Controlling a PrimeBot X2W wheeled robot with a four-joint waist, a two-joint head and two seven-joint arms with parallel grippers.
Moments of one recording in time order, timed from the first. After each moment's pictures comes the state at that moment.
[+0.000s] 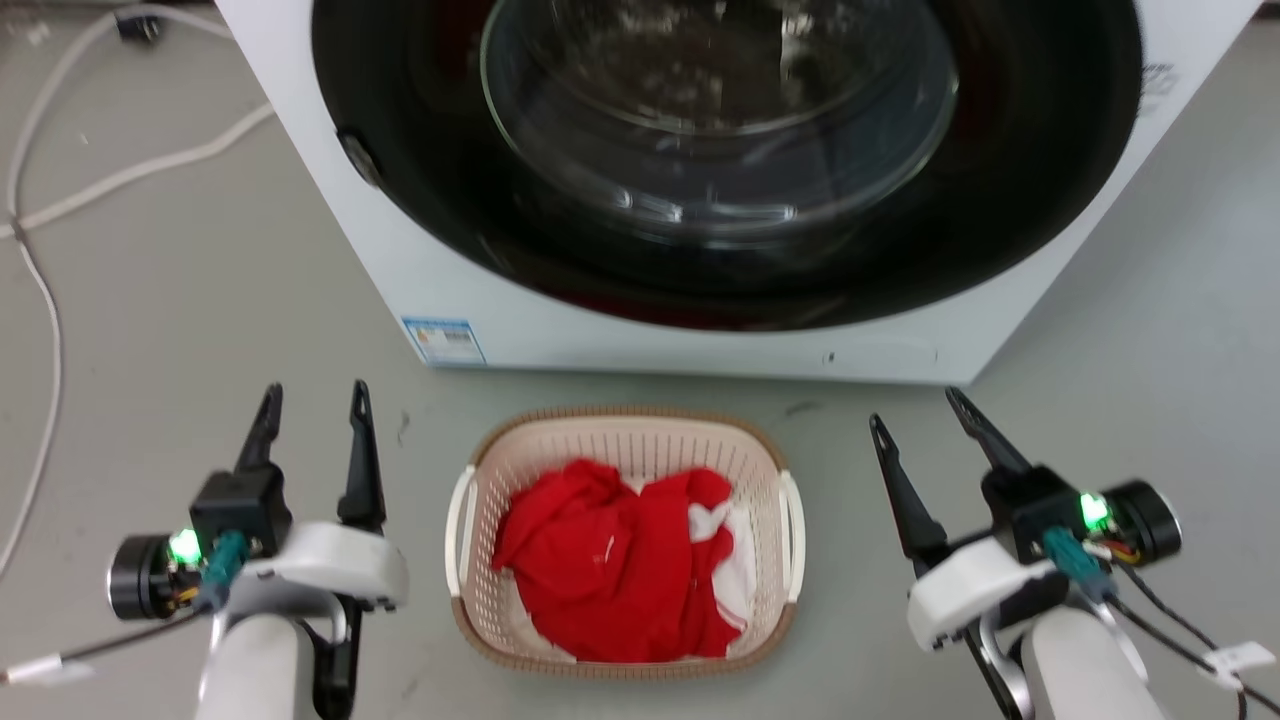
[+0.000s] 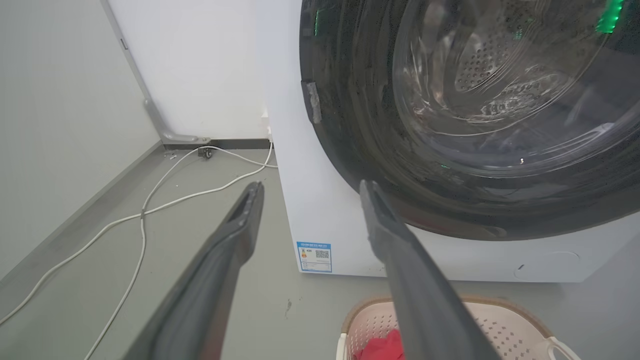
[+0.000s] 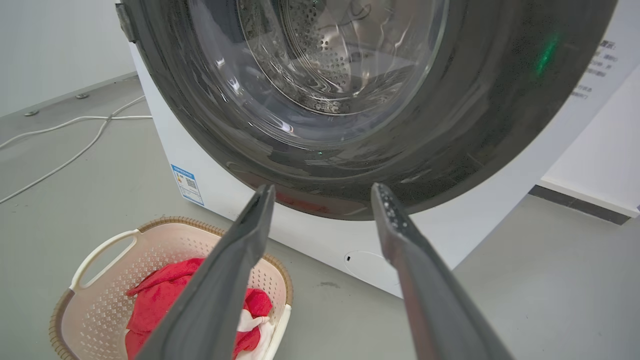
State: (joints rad) left arm -0.20 0.10 0.06 0.27 -0.05 -0.01 -0.26; right arm -0.20 -0.05 0.11 0.31 -0.14 0.13 -0.26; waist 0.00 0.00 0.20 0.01
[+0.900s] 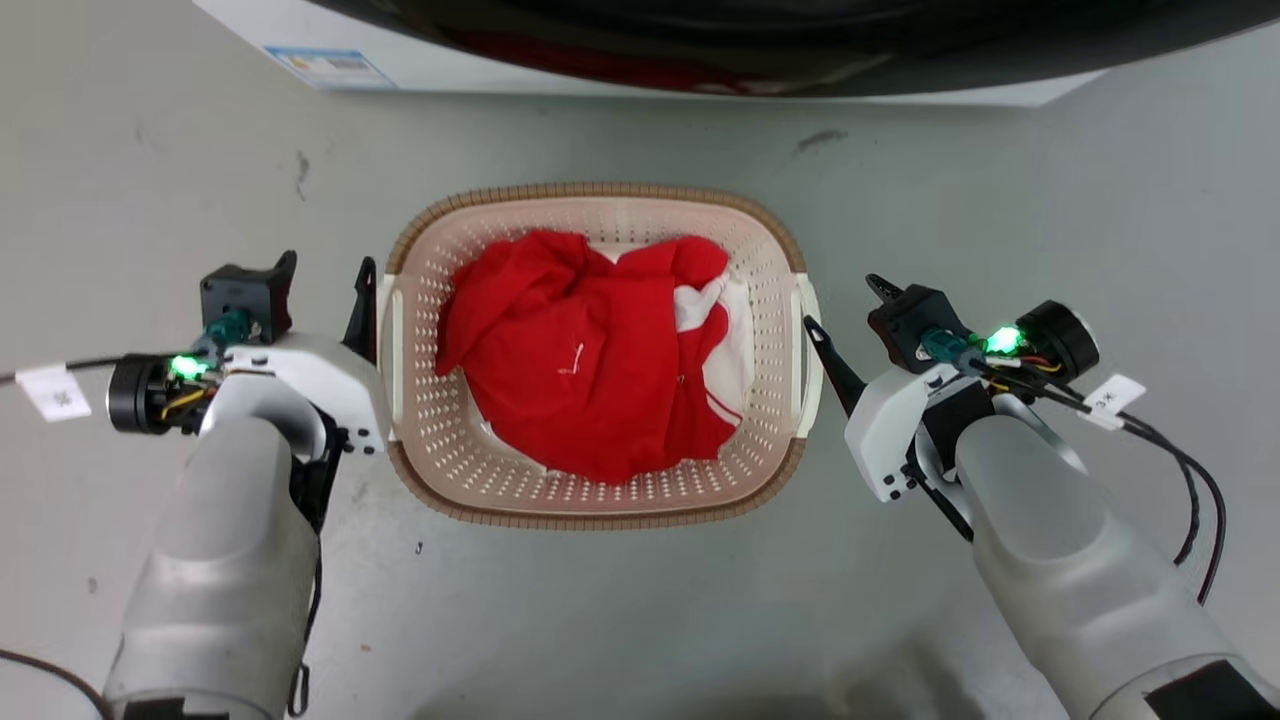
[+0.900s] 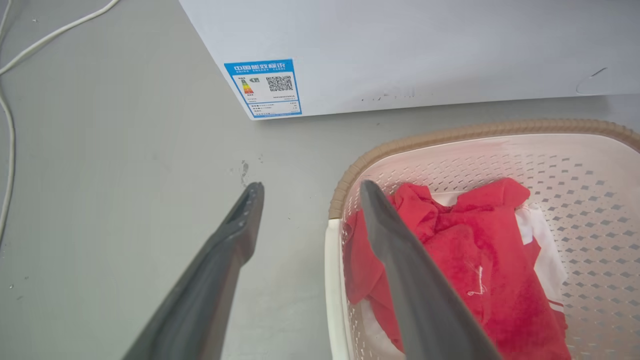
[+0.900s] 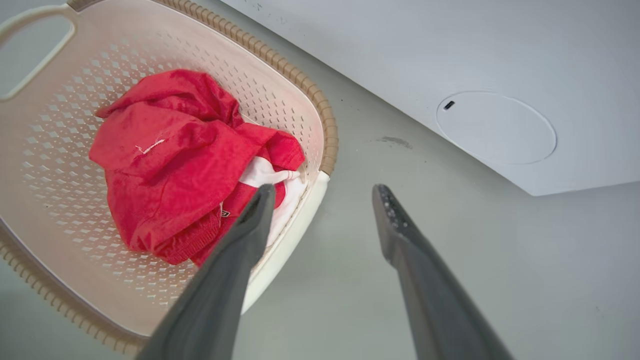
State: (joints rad) left arm -0.74 0.20 -0.01 0.94 -0.06 -0.12 -0.26; right arm -0.79 -0.05 0.34 1.04 -0.10 0.13 -0.26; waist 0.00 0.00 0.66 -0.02
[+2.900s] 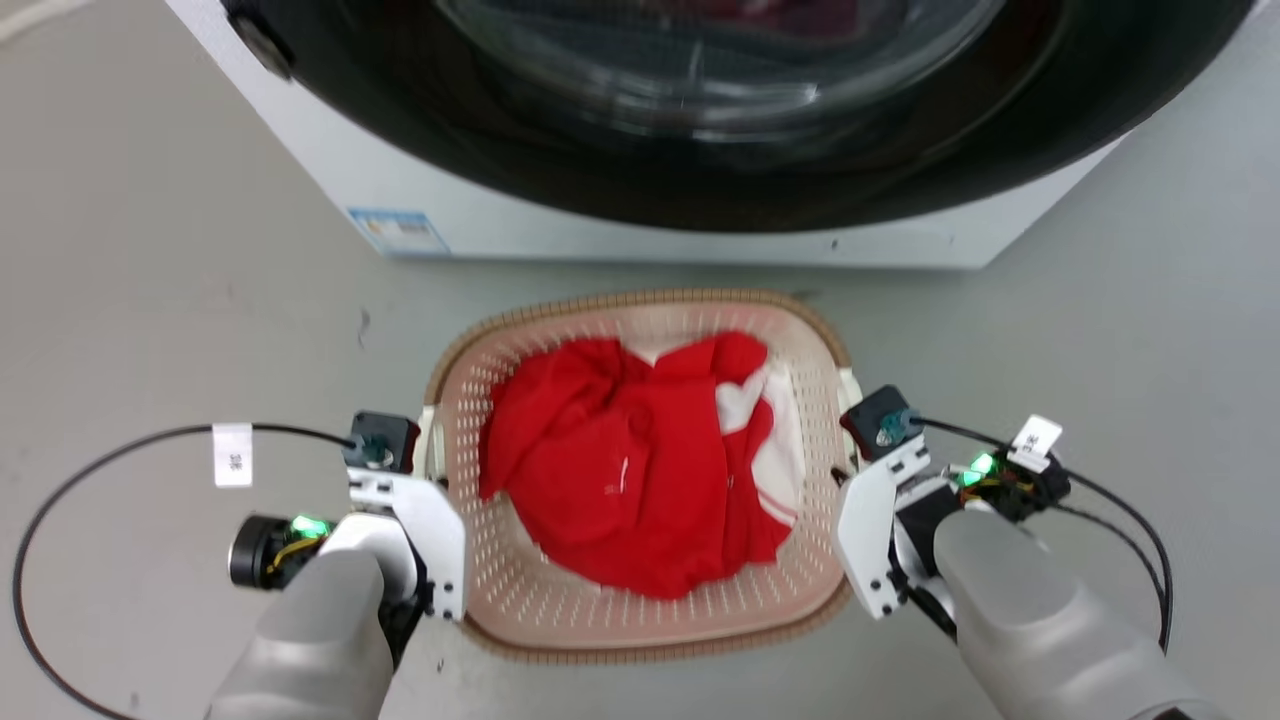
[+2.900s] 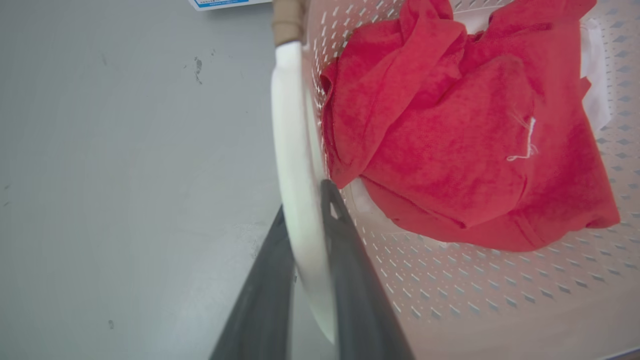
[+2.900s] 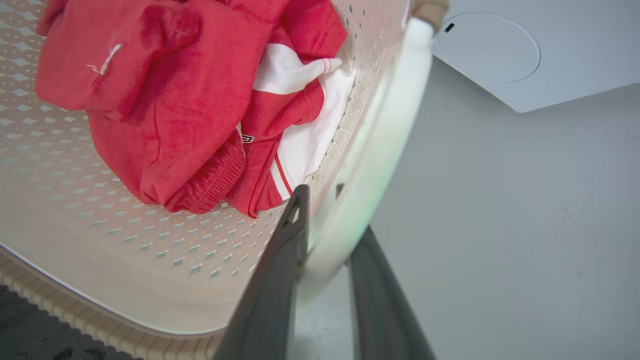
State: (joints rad) left arm -0.74 0.15 -0.45 1.29 -0.39 -0.13 -0.09; right arm -0.77 -0.05 0.69 1.22 0.28 0.13 0.00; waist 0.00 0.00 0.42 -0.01
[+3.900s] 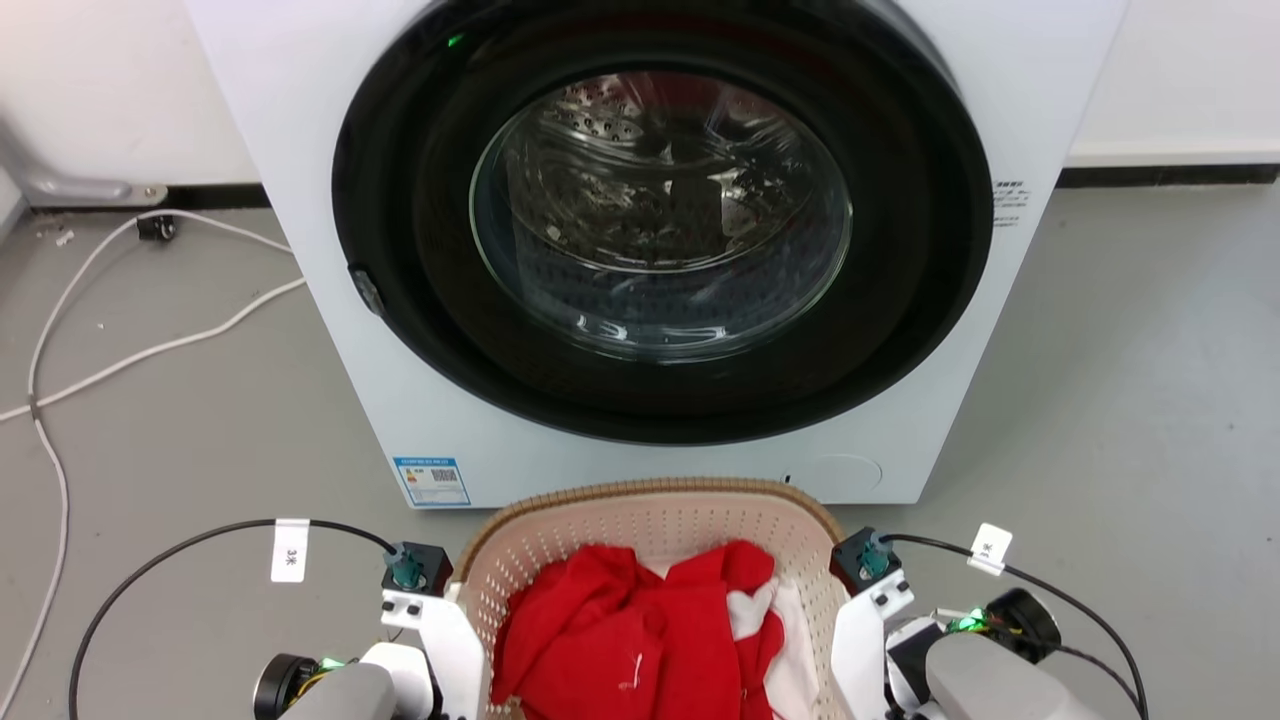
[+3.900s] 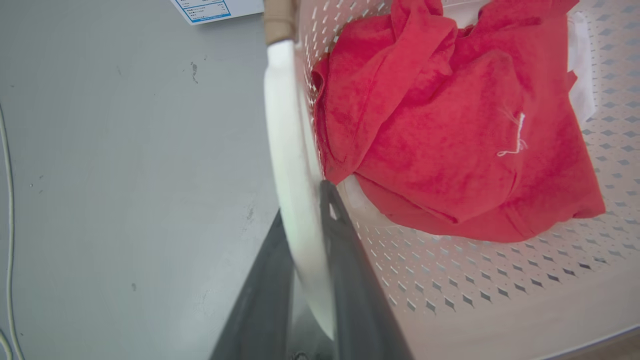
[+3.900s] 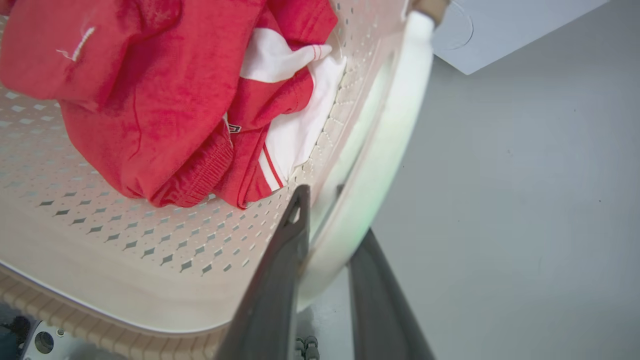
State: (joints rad) left arm -0.55 0.19 -0.73 1.18 -0.69 -0.13 0.19; right arm -0.62 -0.07 0.95 1.22 0.56 0.13 0.22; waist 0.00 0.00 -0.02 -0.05
